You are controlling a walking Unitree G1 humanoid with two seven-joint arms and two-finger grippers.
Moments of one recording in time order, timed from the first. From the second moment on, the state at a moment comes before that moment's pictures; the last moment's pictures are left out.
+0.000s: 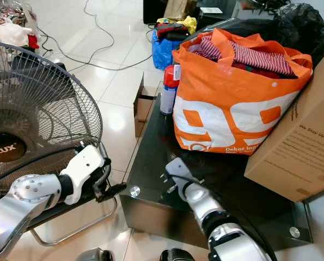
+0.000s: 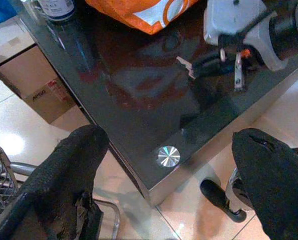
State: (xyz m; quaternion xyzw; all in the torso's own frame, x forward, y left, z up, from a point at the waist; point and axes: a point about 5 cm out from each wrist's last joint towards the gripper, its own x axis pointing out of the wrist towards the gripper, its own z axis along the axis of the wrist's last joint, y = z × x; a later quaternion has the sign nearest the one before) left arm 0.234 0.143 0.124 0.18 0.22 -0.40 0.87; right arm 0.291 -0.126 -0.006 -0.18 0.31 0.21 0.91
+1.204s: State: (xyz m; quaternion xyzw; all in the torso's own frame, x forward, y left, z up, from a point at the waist) left arm 0.271 0.157 0.143 0.11 0.09 -0.18 0.97; right arm 0.255 -0.179 0.160 0.26 0.01 -0.03 0.97
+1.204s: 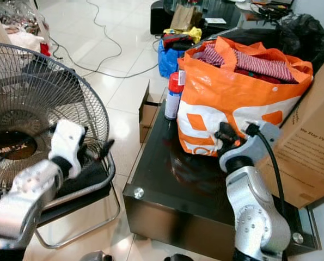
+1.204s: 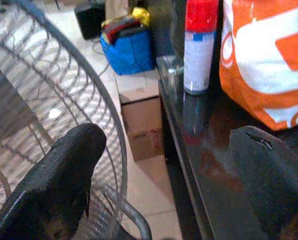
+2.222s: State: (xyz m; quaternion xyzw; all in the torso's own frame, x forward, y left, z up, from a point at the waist) left arm 0.279 0.167 0.135 0.16 0.07 -0.15 0.97; right arm 0.273 -0.146 0.122 0.03 0.09 0.01 1.00
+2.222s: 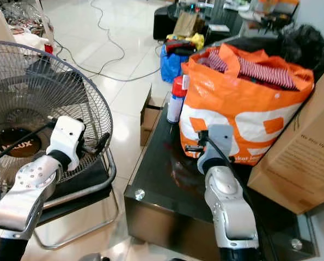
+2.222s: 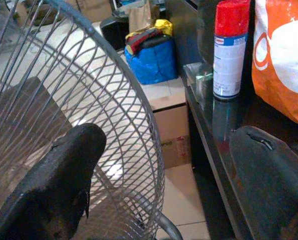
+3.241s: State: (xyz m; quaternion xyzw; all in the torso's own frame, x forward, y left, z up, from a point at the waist) left arm 0.278 0.167 0.133 0.15 0.07 -0.13 0.98; right arm 0.277 -0.150 0.123 0.03 0.08 0.01 1.00
